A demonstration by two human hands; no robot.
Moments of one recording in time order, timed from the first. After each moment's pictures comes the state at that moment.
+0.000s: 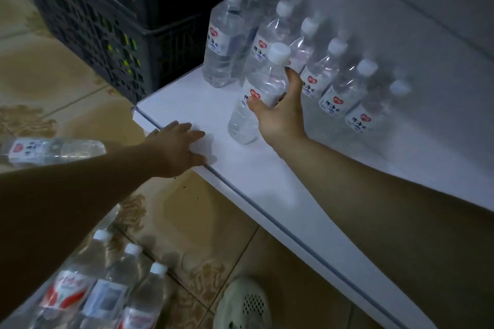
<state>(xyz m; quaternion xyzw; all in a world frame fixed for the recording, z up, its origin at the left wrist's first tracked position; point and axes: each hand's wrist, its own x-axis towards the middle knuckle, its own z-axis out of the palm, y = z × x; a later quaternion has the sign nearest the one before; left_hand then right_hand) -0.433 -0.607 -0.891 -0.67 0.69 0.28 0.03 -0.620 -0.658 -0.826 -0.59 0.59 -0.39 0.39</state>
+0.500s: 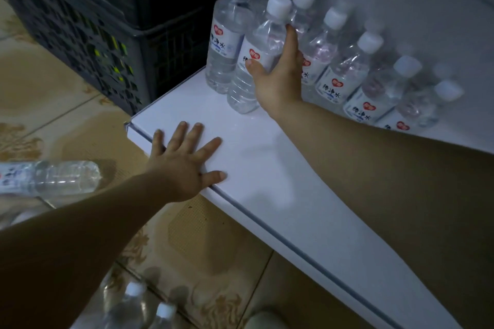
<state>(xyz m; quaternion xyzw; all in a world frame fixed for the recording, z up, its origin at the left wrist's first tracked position) -0.432 -0.637 -0.943 -0.65 0.74 0.16 0.08 -0.577 -0.760 -0.853 -0.63 0.60 -0.41 0.27</state>
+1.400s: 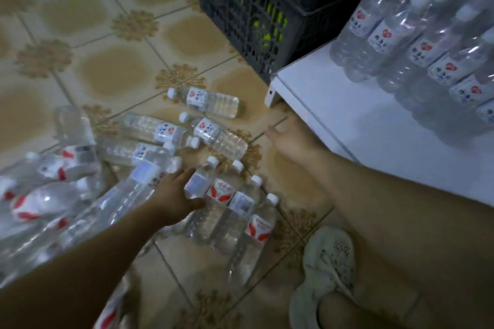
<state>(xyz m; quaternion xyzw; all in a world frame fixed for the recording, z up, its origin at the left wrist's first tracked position) -0.296 -0.326 -0.911 -0.79 0.45 0.40 -0.07 -0.470 -0.517 -0.857 -0.72 0.60 0.00 0.35</state>
